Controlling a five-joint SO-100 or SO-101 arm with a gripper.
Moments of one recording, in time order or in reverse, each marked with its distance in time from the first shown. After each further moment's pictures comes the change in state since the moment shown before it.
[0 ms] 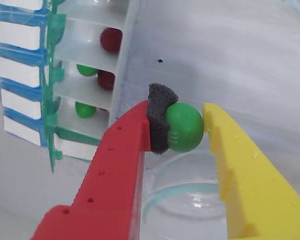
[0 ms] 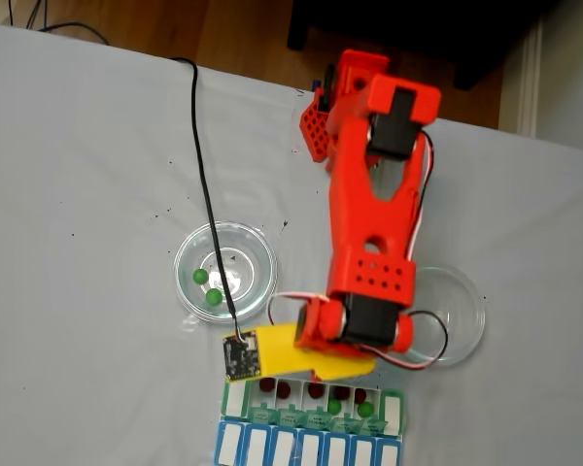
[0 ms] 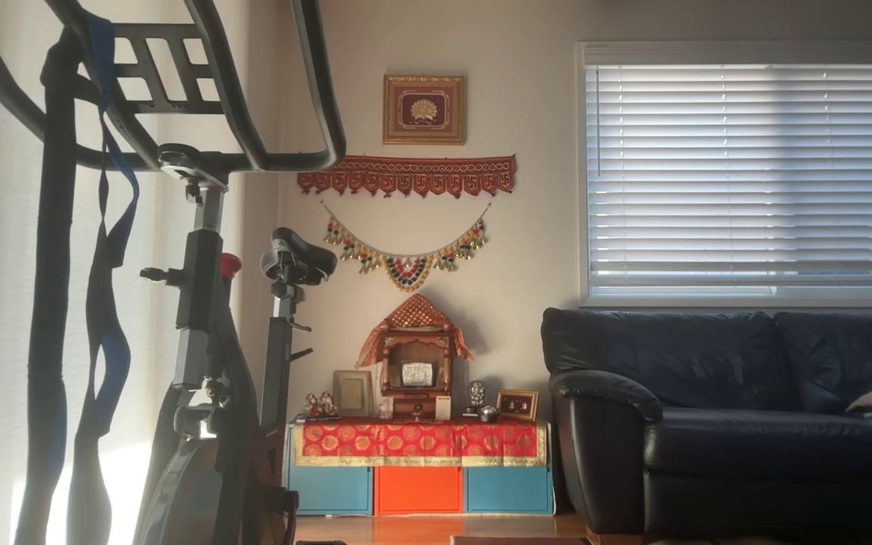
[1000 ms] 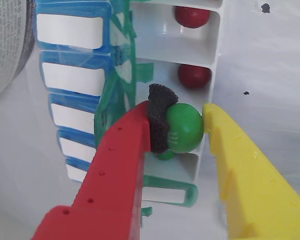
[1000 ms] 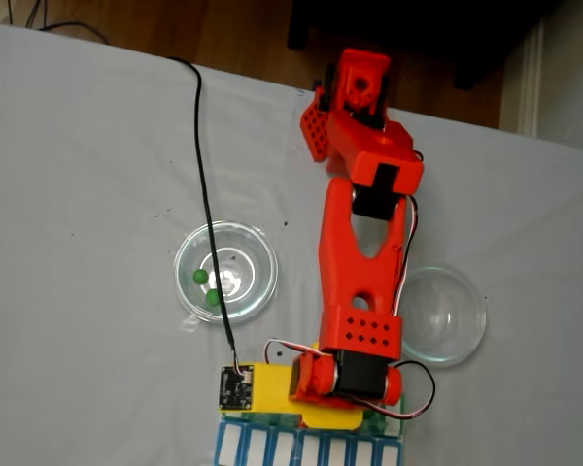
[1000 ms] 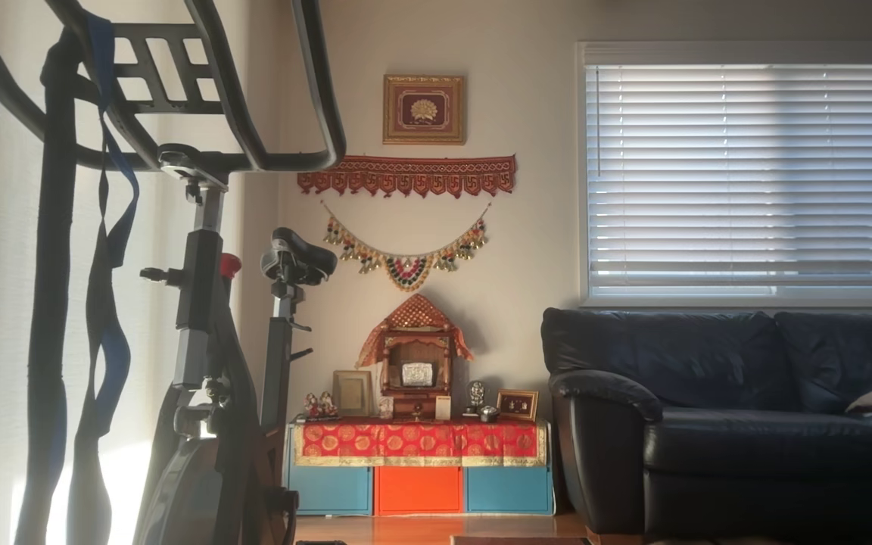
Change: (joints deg) arm -0.9 -22.0 -25.1 -1.0 13.3
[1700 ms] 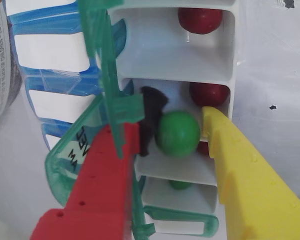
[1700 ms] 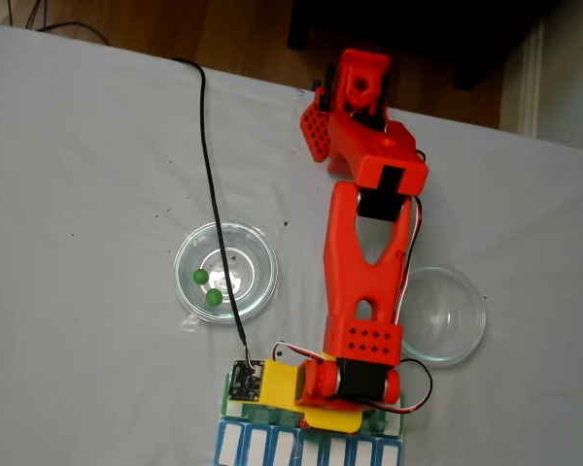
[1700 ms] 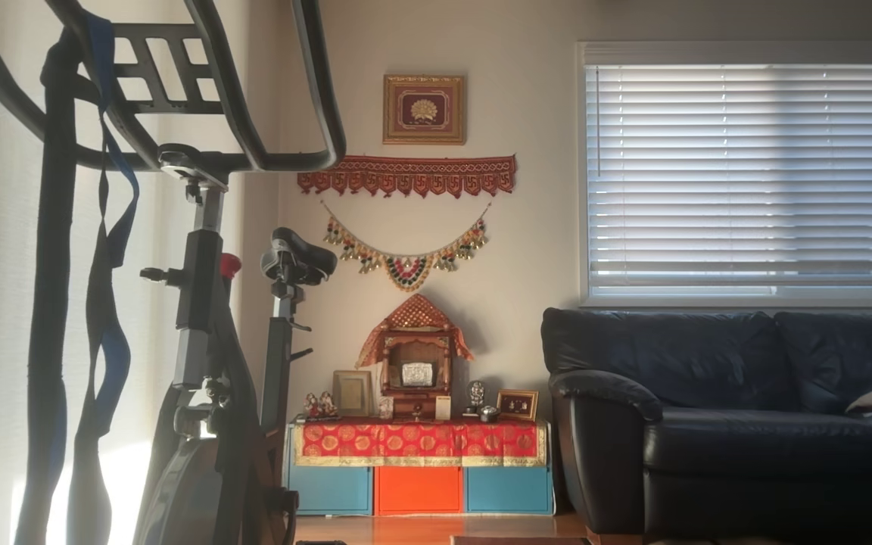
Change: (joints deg) arm -1.0 2.5 13.4 -12.8 6.2
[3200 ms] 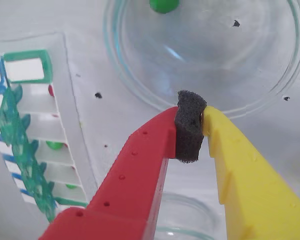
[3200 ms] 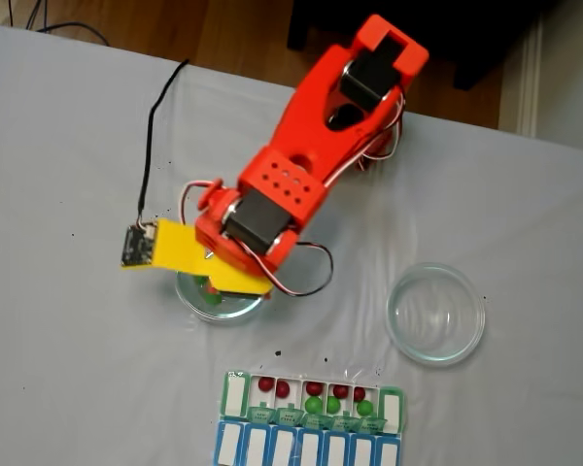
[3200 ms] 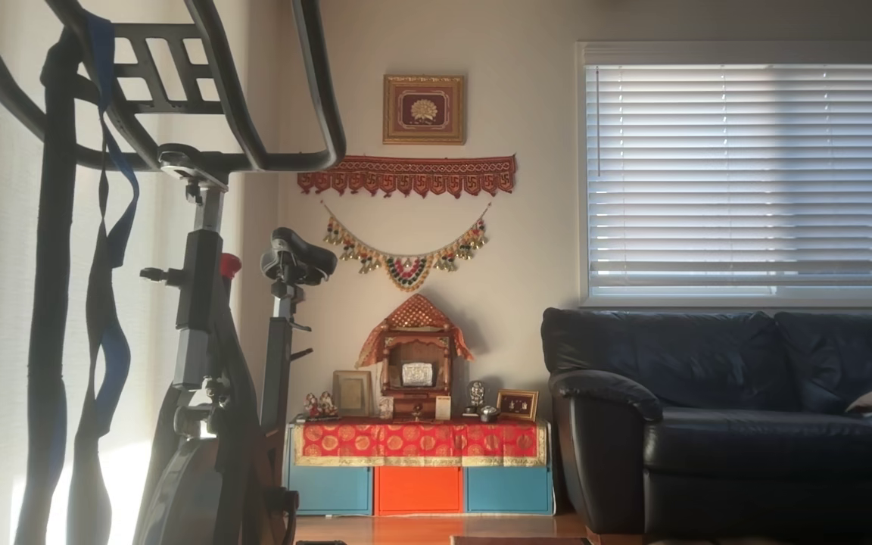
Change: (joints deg) arm 26.8 37.5 30.7 13.8 -30.4
